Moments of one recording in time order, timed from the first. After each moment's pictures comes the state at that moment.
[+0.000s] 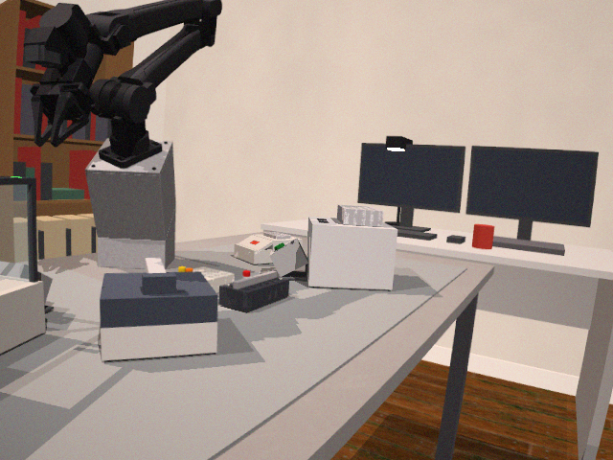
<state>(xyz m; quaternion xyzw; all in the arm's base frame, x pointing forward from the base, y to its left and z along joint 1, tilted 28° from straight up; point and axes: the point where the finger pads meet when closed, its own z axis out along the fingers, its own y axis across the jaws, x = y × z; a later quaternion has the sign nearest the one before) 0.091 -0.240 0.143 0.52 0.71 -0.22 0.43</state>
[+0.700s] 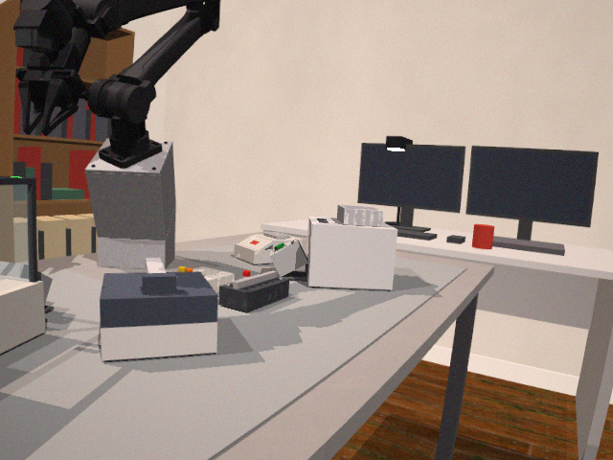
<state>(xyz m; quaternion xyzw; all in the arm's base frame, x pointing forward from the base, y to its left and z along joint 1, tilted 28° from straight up) 0.094 -0.255 0.170 0.47 0.75 -0.23 0.41</state>
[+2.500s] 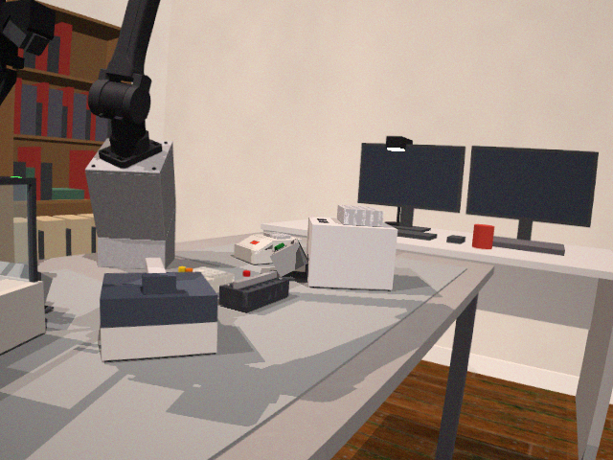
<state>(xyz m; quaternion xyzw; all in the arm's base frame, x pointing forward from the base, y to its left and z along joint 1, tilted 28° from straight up) 0.124 -0.352 0.221 -0.15 0.96 -0.22 0.11</state>
